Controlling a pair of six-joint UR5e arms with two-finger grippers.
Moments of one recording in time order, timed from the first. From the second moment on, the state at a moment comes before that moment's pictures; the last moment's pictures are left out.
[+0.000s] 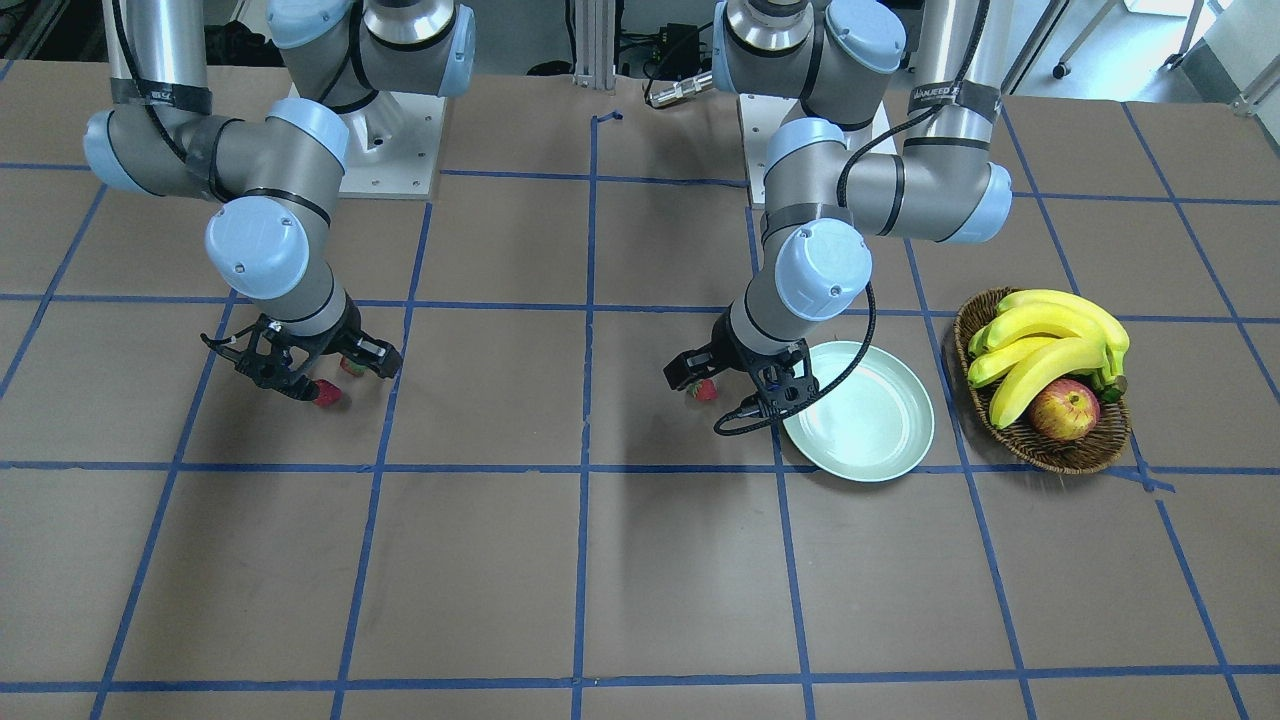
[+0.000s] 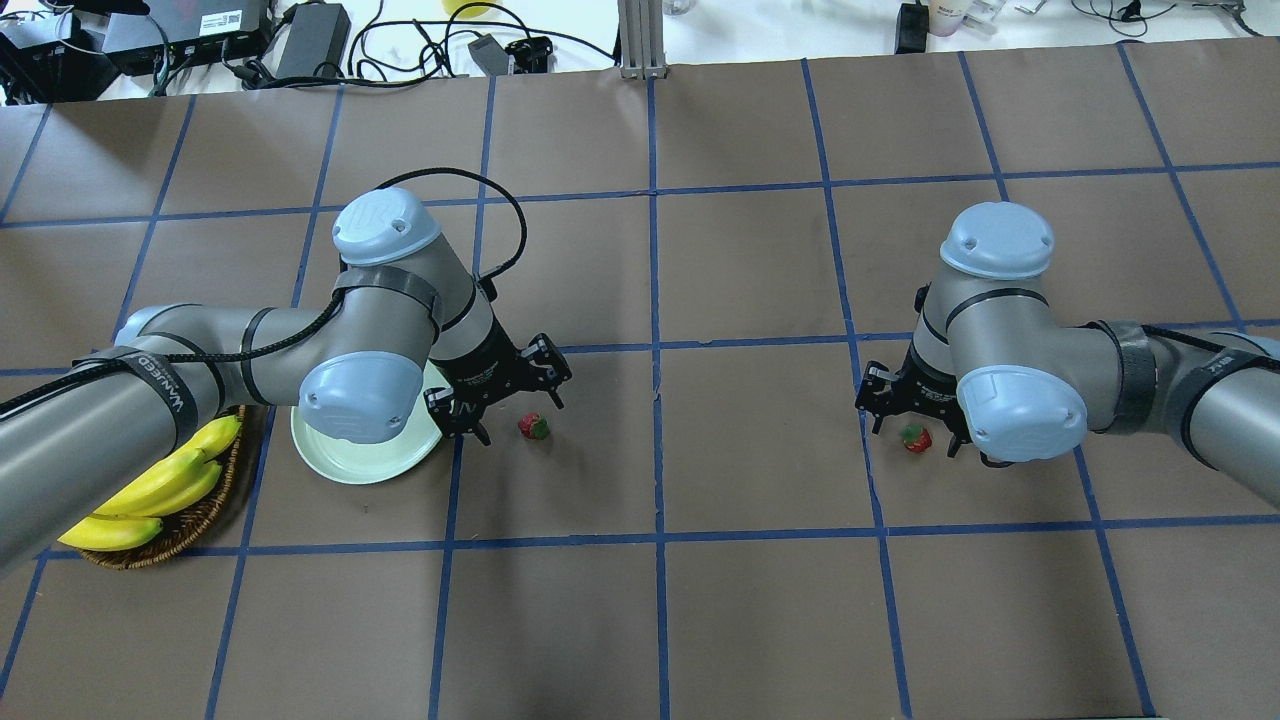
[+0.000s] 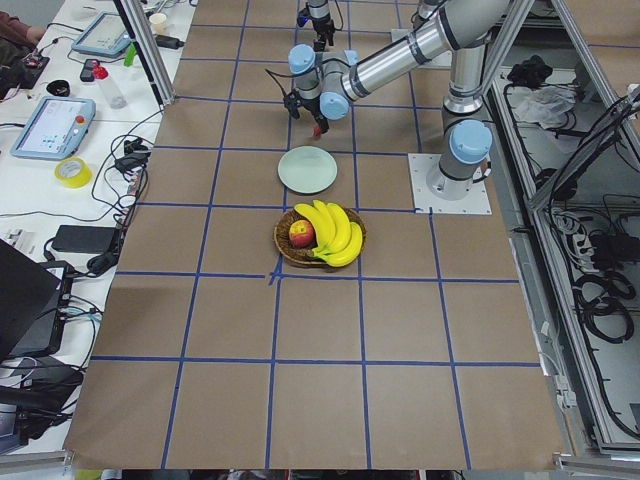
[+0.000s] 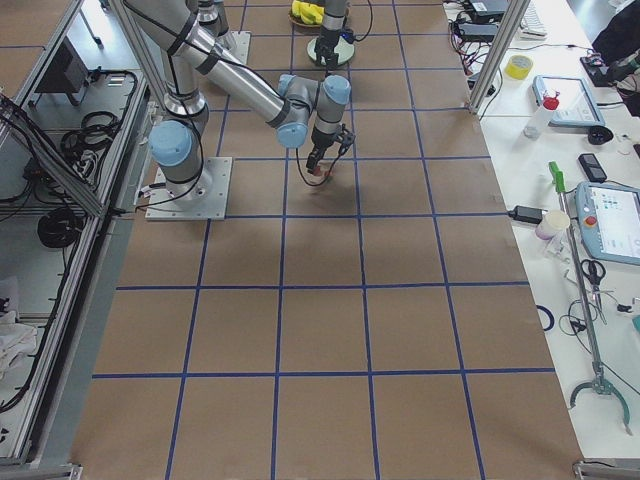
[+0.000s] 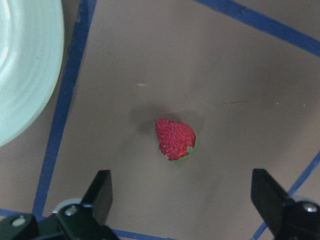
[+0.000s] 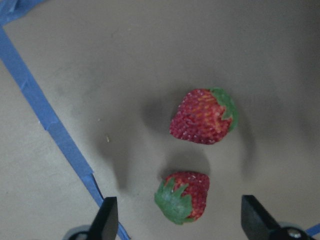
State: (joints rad) left arm -1.66 -1.85 -2.02 -1.03 1.38 -0.51; right arm 1.48 -1.37 2.17 -2.18 -1.63 0.35
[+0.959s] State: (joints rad) left arm -1.66 -1.90 -2.01 -1.02 1.38 -0.53; right arm 1.48 -1.37 2.16 -2.17 -1.64 0.34
